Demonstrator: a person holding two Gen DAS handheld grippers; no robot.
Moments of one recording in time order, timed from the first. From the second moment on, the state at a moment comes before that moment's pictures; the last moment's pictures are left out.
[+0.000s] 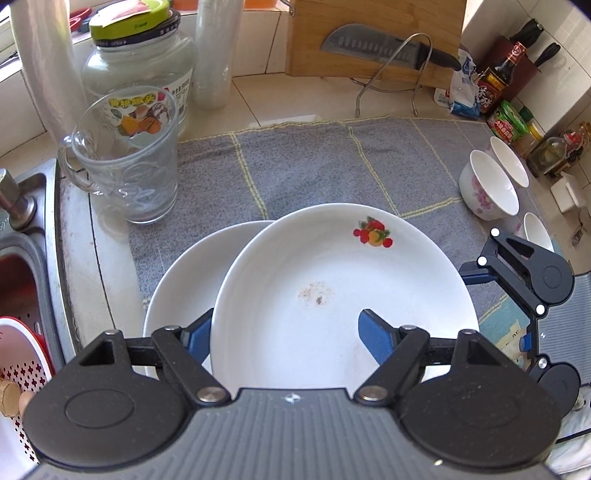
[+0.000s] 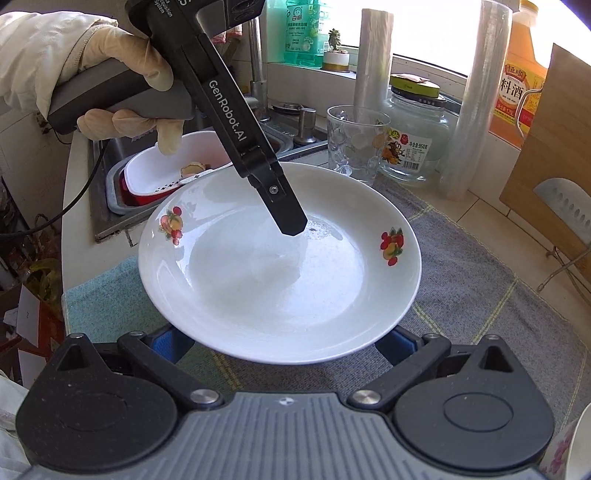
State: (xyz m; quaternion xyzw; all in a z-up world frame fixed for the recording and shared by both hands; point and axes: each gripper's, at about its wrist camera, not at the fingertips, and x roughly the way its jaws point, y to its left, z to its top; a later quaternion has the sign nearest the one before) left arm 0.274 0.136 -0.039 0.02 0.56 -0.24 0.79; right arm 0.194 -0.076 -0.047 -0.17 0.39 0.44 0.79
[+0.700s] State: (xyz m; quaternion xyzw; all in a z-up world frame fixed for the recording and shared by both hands) left arm 0.278 0.146 -0.056 0.01 0.57 -0.23 0.79; right arm 0.195 -0.065 -0.045 -0.19 0.38 0.45 0.78
